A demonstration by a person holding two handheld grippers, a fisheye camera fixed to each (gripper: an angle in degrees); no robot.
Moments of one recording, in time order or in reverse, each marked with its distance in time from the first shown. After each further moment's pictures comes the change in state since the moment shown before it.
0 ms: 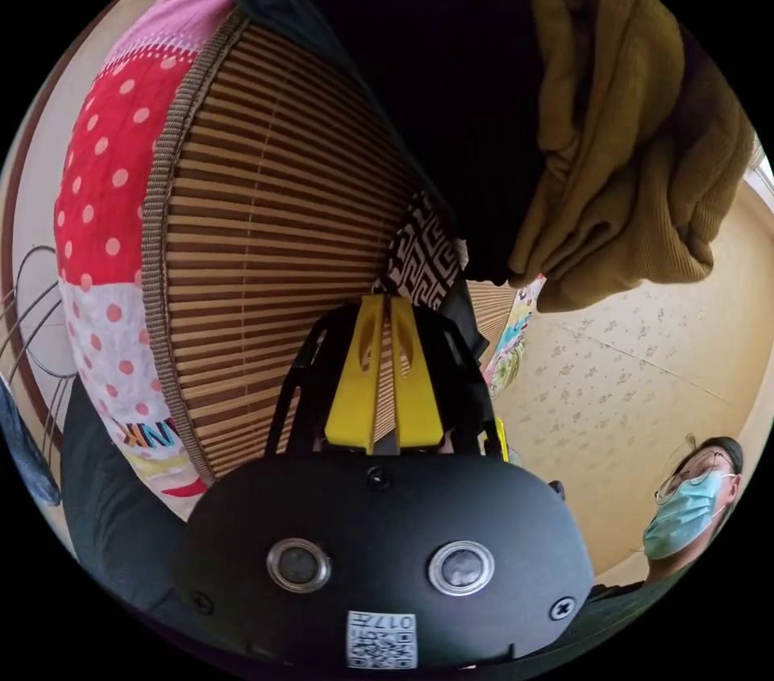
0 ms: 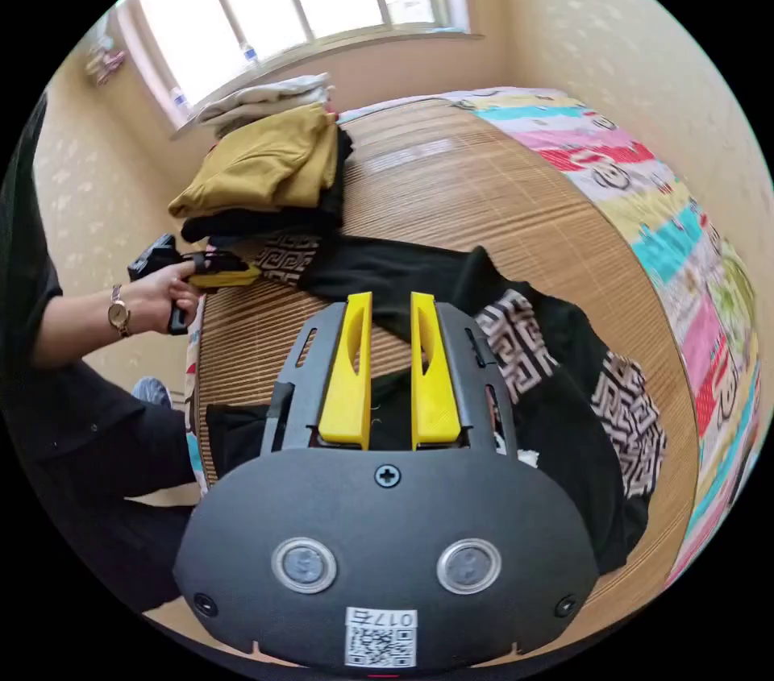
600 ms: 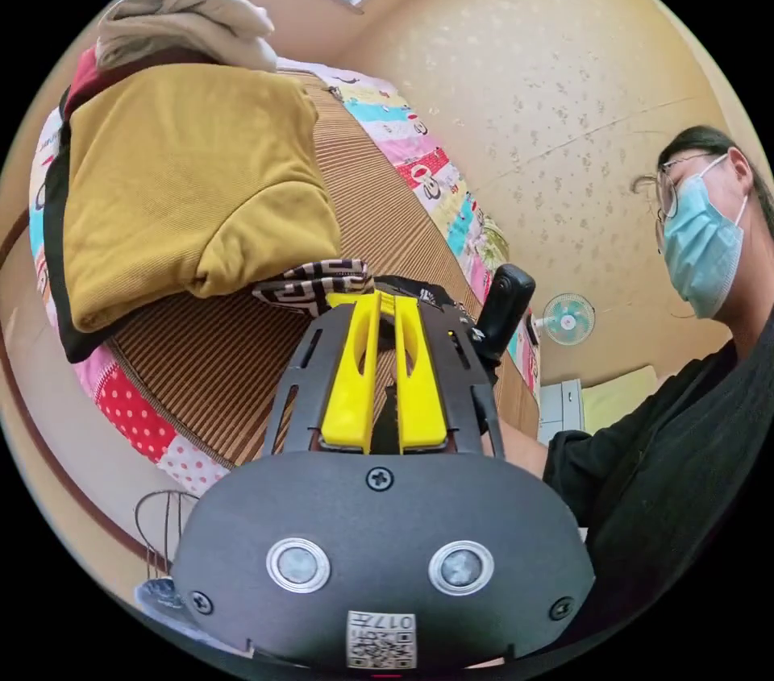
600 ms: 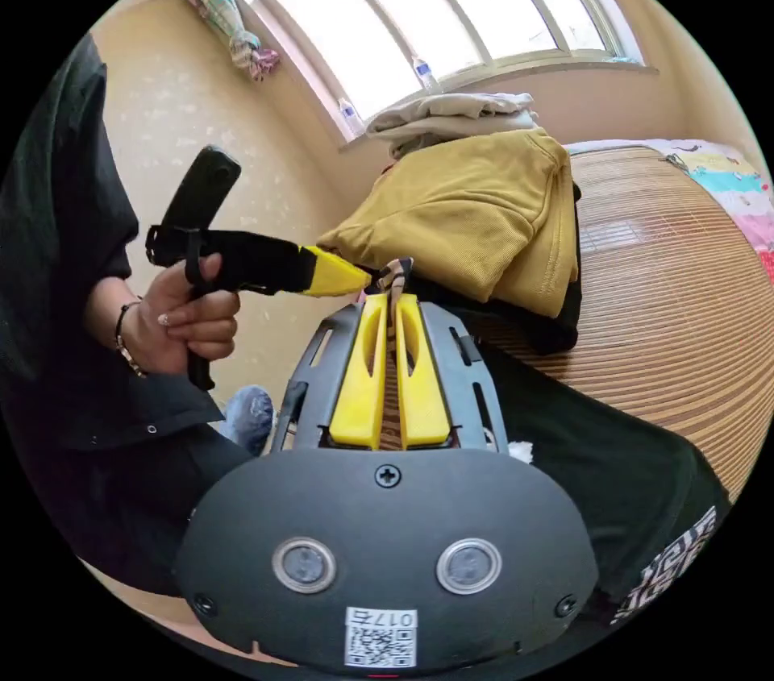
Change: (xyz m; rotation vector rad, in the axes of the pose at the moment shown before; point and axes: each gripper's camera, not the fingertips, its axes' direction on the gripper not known) left arm 0.137 0.135 -0.063 -0.055 0.050 0.849; right arm 0.017 -0.054 0.018 0.337 -0.634 -0.009
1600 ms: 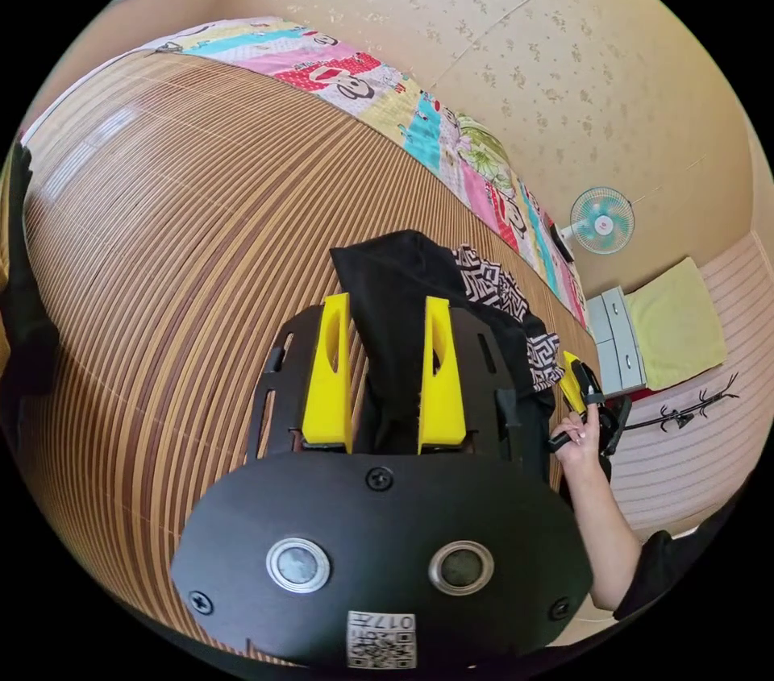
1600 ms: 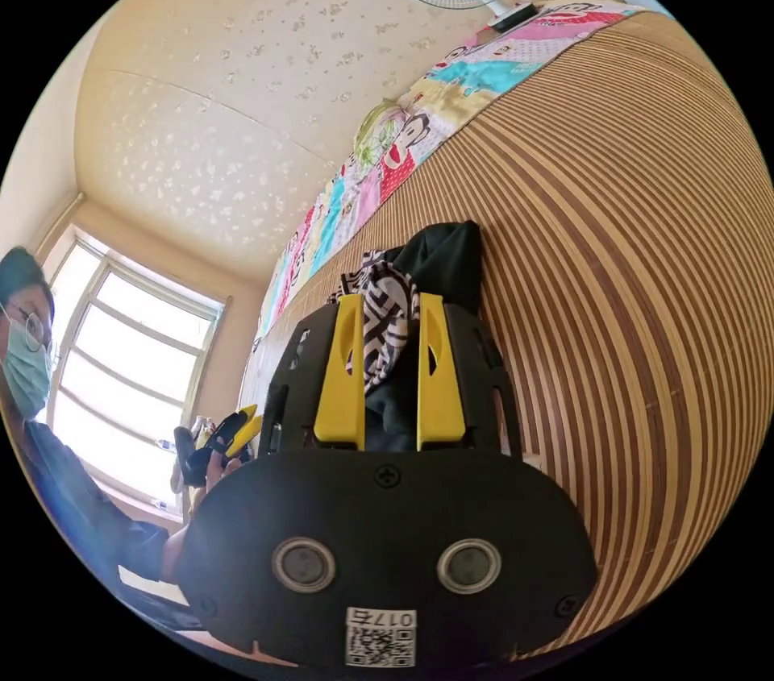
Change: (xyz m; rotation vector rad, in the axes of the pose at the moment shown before) left arm 0.022 0.055 0.364 -0.287 -0.117 0.158; right arm 0.057 0.357 -0.457 0.987 0.818 0.988
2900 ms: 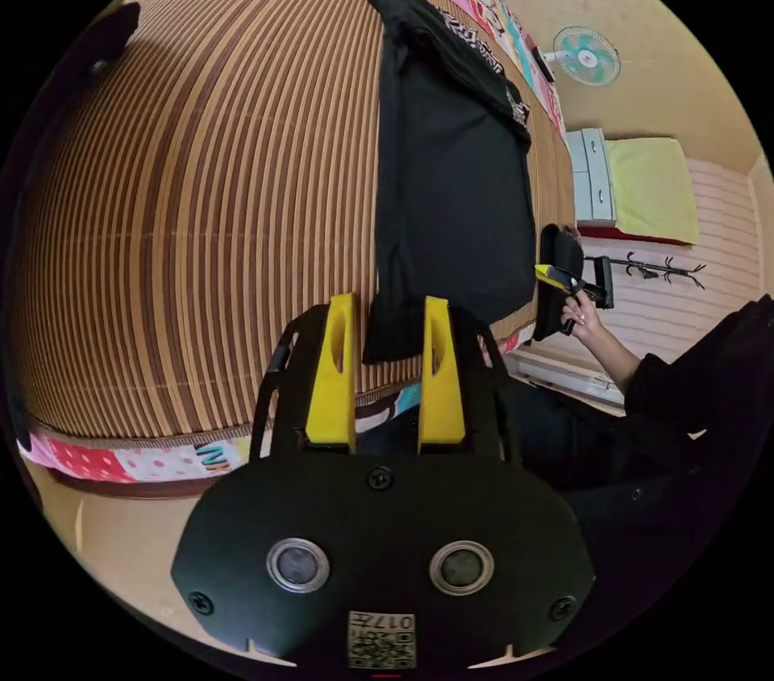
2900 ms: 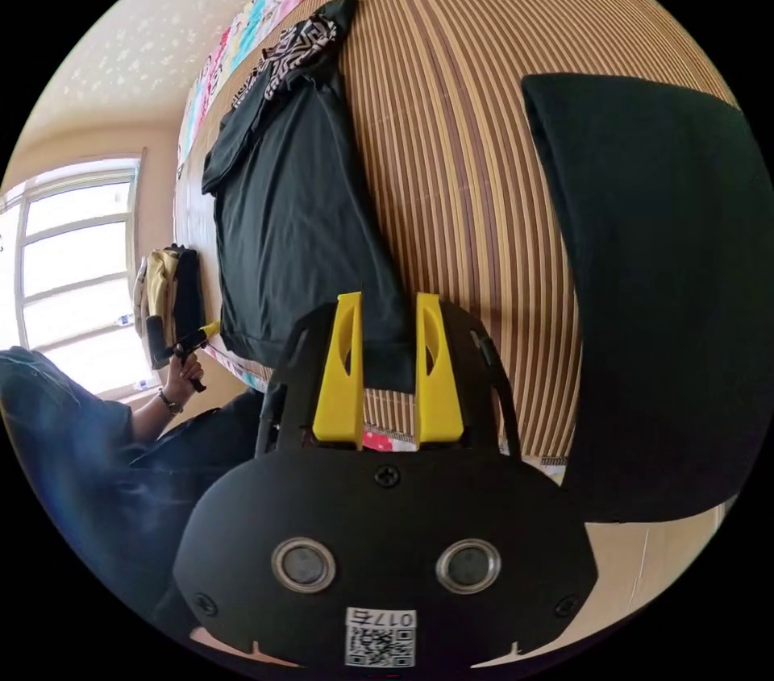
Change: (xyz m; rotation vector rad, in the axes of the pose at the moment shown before) left arm -0.122 0.137 -0.130 -0.710 0.086 0.164; right arm 0.031 0.145 -0.249 -0.706 0.361 0.077
